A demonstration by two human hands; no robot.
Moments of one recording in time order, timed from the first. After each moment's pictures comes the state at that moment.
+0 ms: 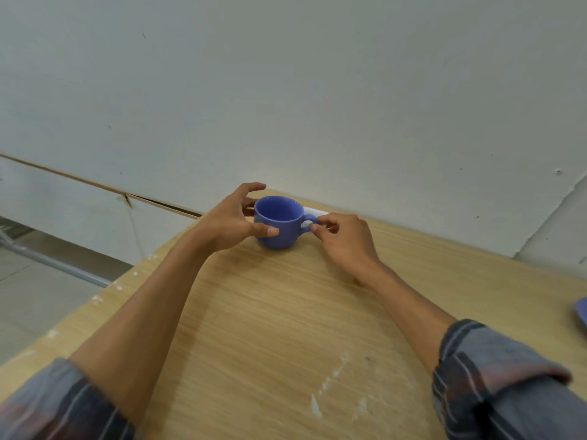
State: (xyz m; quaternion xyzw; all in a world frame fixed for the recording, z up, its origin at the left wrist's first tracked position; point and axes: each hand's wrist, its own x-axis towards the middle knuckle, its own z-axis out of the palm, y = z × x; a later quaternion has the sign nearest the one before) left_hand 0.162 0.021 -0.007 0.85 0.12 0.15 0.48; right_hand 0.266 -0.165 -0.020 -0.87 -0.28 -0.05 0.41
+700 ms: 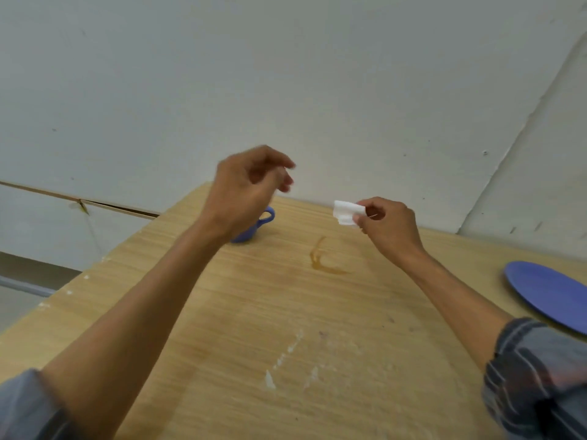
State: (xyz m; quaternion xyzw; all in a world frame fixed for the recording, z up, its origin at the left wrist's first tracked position) left_hand 0.161 -0.080 0.049 0.78 -0.02 0.37 0.51; right_hand 0.294 -0.282 0.003 -0.86 -0.22 -0.13 0.45
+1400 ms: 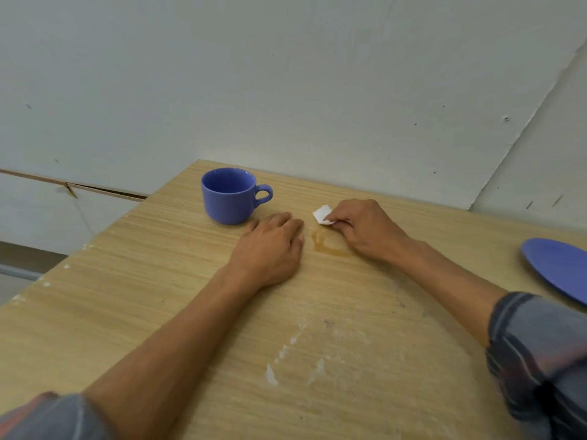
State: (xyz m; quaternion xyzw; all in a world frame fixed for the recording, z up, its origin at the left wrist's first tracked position) left_hand 0.193 -0.099 -0.059 0.98 0.05 0.11 0.15; right_hand 0.309 -0.264 -0.037 -0.86 -0.46 -0.11 0.21
